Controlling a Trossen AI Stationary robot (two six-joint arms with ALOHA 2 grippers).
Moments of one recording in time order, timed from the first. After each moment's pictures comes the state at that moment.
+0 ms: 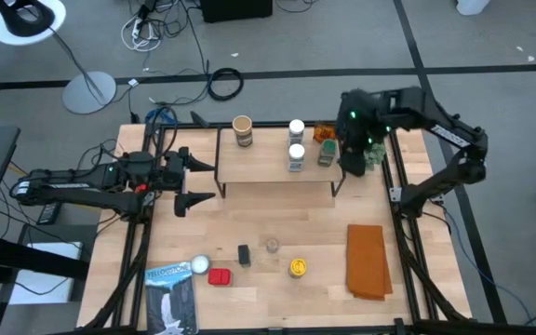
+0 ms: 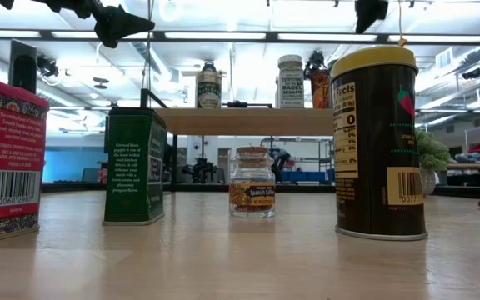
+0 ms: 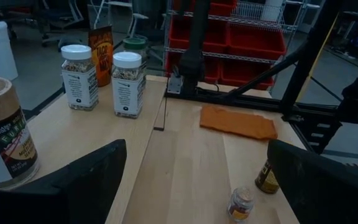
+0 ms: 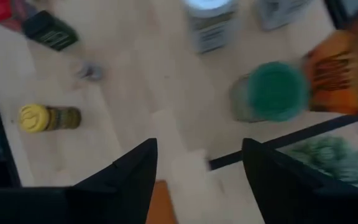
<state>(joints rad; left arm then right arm) 0.03 0.63 0.63 -0.17 -0.02 -0.13 -0.26 1.41 1.82 -1.55 -0.07 0.11</state>
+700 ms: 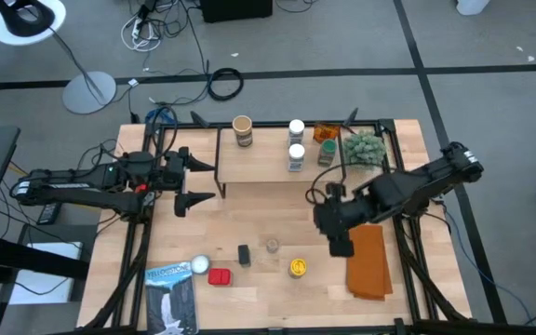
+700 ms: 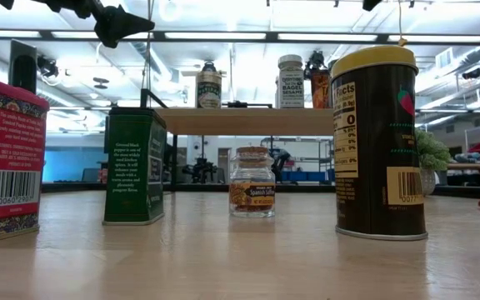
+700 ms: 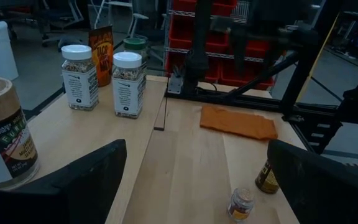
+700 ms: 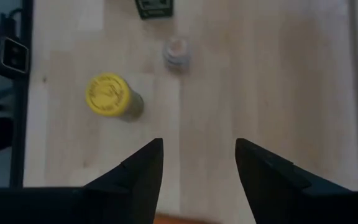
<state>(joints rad) 0.03 0.63 0.63 -0.17 -0.02 -0.13 0.41 1.50 1.55 -1.17 0.21 0.37</state>
